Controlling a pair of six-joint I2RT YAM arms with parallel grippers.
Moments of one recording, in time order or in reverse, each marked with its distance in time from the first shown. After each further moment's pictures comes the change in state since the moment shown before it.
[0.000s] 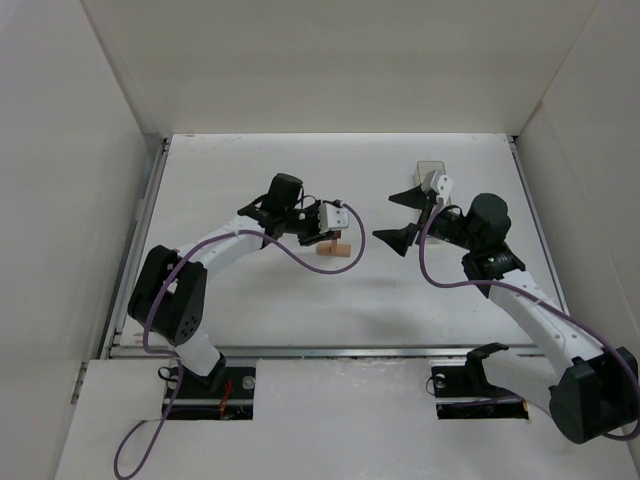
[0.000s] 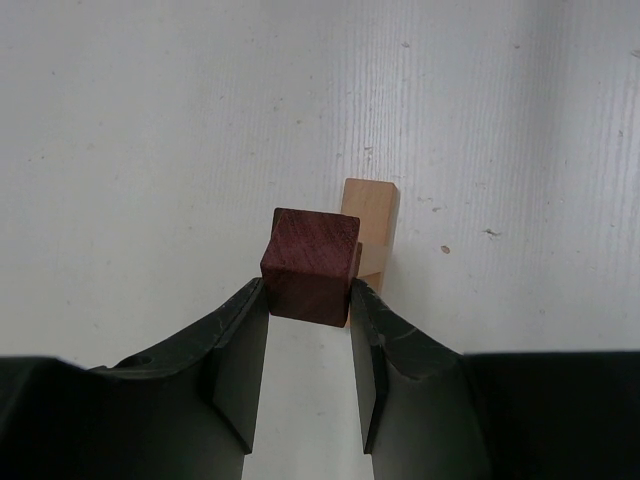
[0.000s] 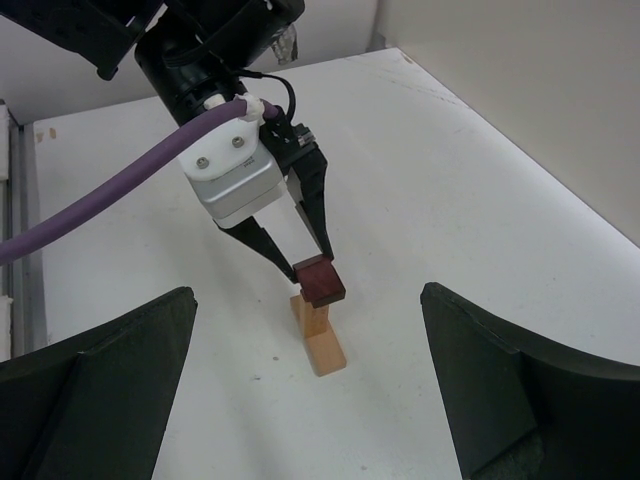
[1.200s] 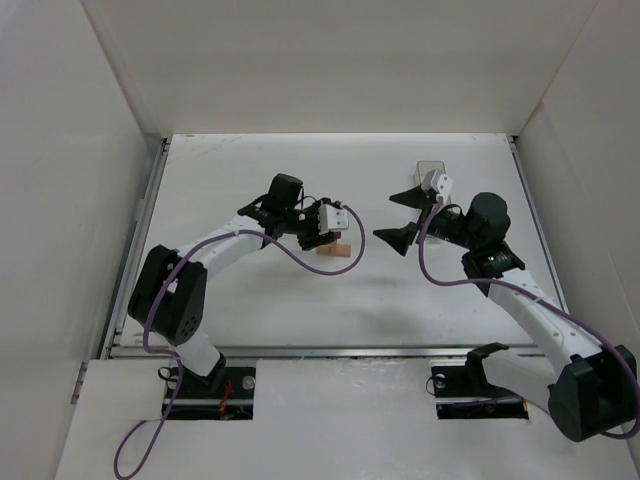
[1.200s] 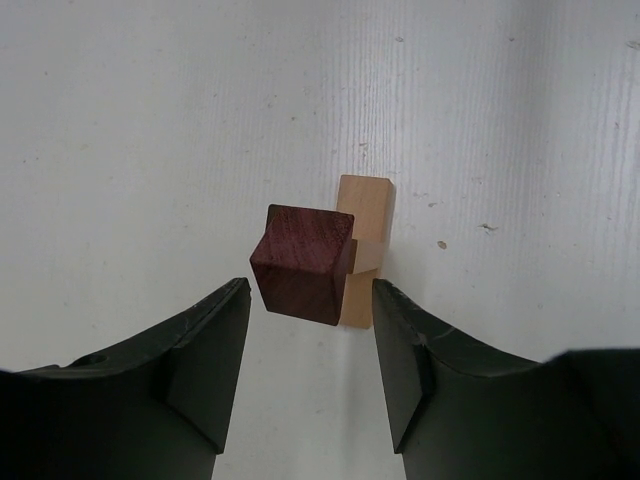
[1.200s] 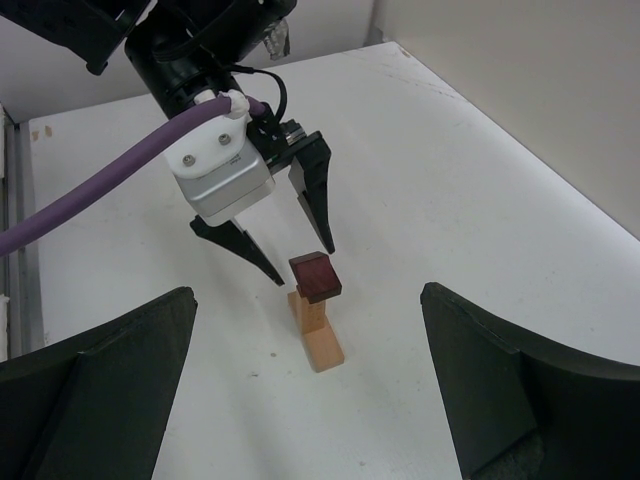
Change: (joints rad) left arm 0.000 0.002 0.003 -0.013 0.003 0.017; right arm -0.011 0.011 0.000 -0.001 -0.003 0.000
